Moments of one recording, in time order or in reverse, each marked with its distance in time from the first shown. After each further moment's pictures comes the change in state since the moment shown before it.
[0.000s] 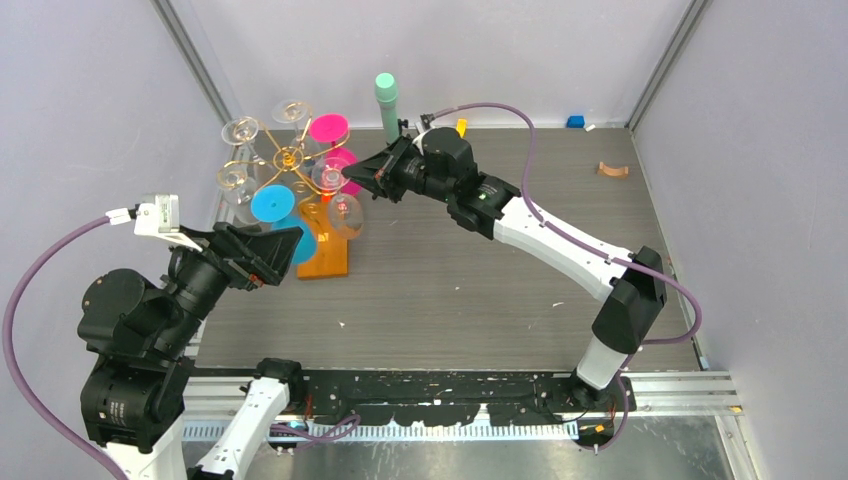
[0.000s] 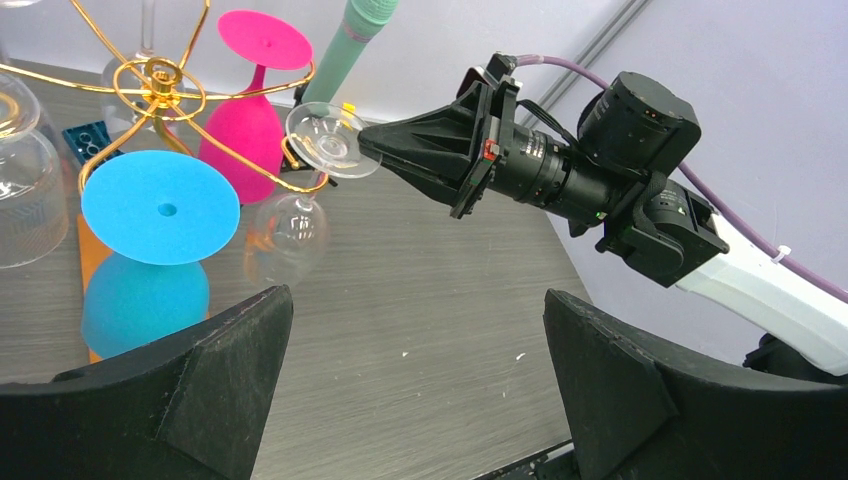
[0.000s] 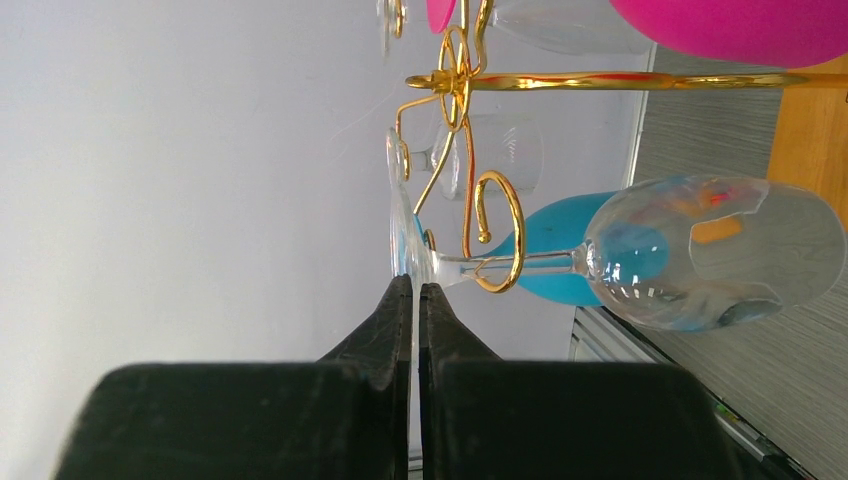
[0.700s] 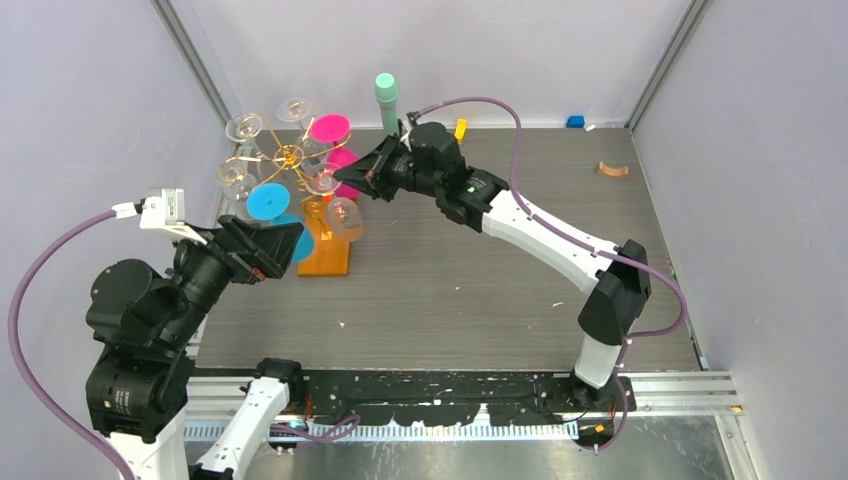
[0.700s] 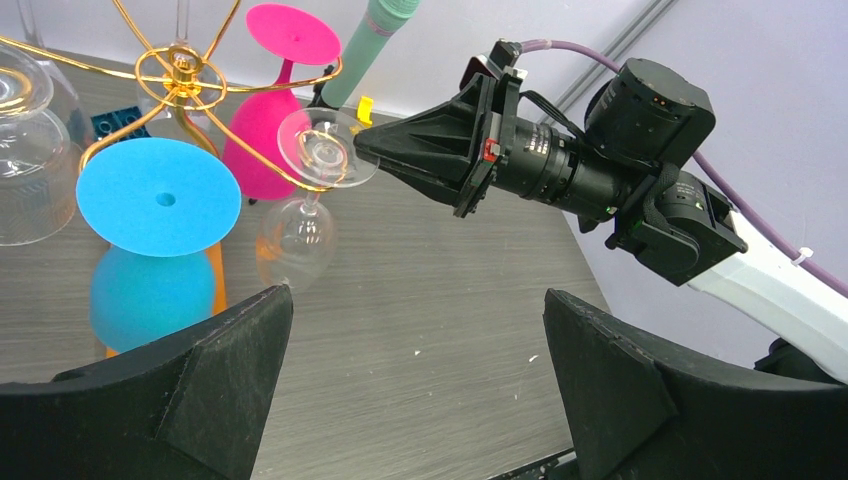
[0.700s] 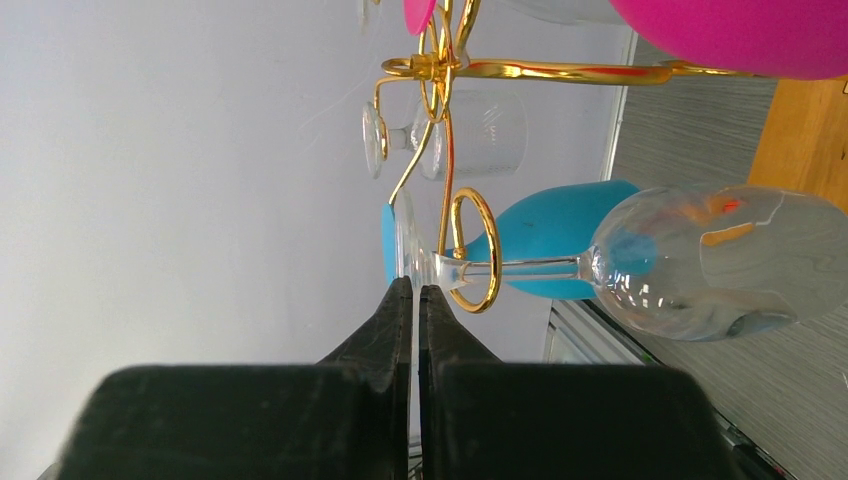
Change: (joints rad) left arm 0.000 0.015 -0.017 0.000 -0.027 0.007; right arm 0.011 0.072 0.095 -0.066 -0.036 -0.043
